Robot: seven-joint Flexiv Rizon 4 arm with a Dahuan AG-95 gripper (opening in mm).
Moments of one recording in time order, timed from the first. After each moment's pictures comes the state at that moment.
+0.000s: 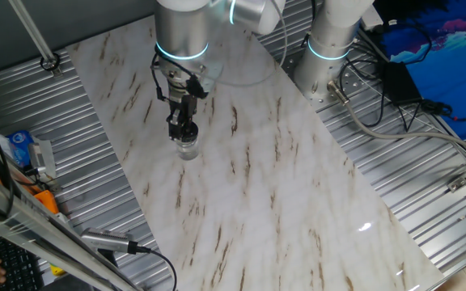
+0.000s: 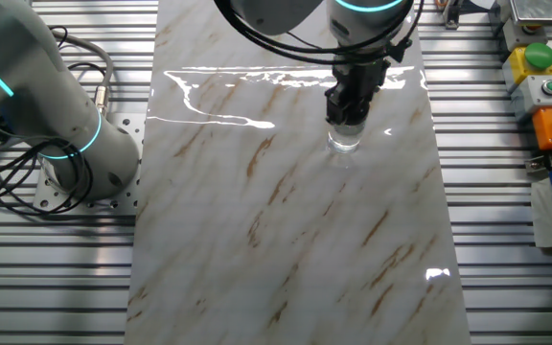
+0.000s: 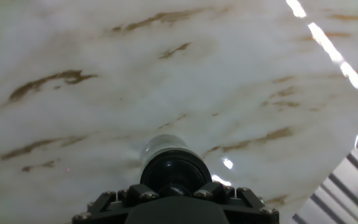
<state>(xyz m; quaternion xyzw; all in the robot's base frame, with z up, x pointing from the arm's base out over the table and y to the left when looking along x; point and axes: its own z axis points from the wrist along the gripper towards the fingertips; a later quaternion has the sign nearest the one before) 0.502 0.053 0.126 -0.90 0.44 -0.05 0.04</state>
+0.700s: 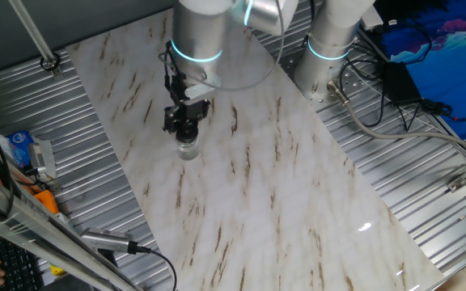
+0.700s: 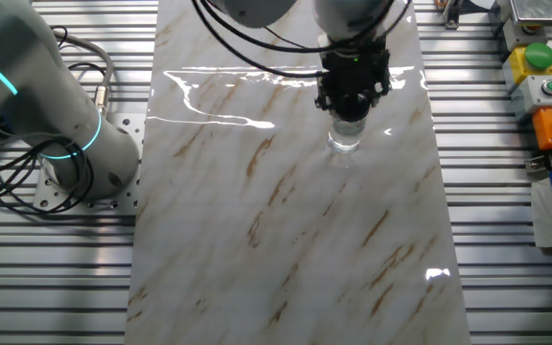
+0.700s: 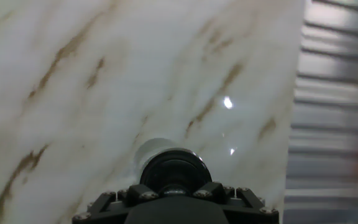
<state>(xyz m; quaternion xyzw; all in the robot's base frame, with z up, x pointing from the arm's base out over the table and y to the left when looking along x) 0.499 0.055 0.129 -0.71 0.70 -0.10 0.05</state>
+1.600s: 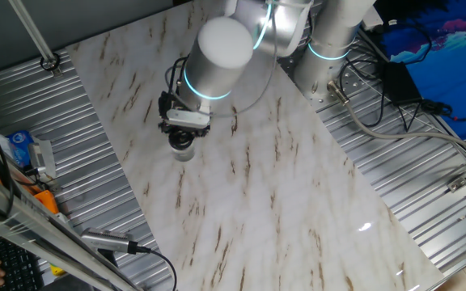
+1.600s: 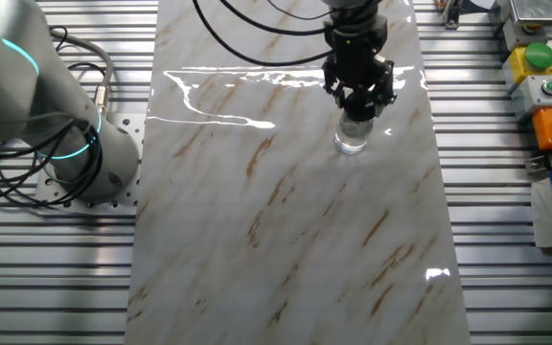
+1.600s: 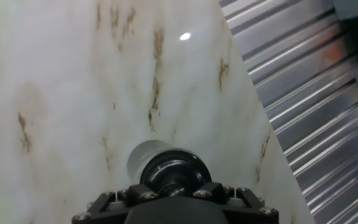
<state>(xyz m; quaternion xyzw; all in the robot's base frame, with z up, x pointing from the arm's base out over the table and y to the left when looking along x) 0.513 0.063 0.116 -0.50 0.85 -0.15 0.02</state>
